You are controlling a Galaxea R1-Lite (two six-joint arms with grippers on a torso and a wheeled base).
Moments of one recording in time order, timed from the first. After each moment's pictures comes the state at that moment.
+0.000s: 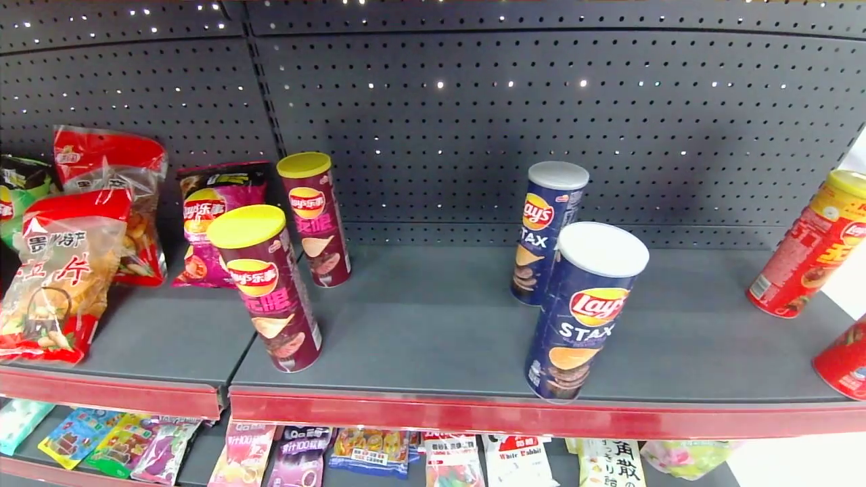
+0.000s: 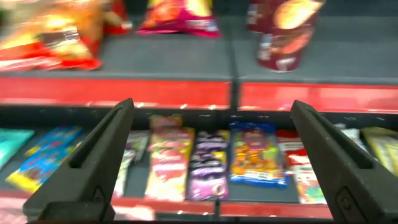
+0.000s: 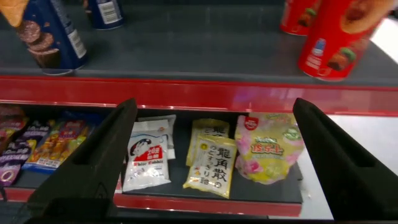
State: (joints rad) left arm 0.00 0.00 0.00 0.00 0.00 0.00; right arm 0.00 0.00 0.00 0.00 0.02 -0.01
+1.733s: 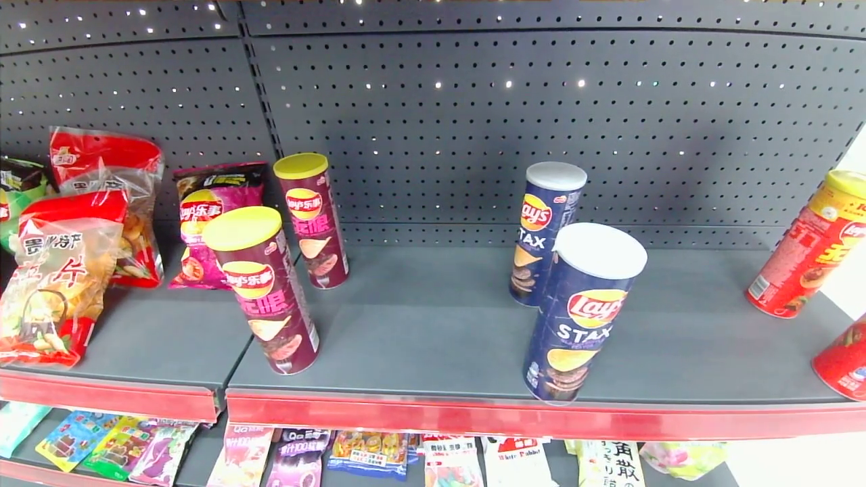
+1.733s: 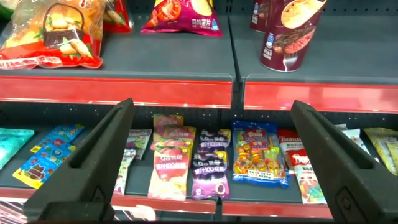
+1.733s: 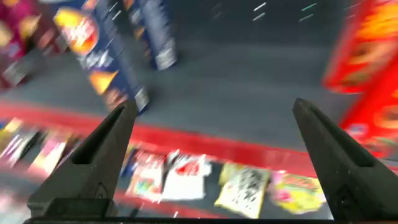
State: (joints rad) left arm 0.00 0.00 0.00 0.00 0.00 0.00; right arm 0.22 0.40 -0.33 0.01 0.06 0.04
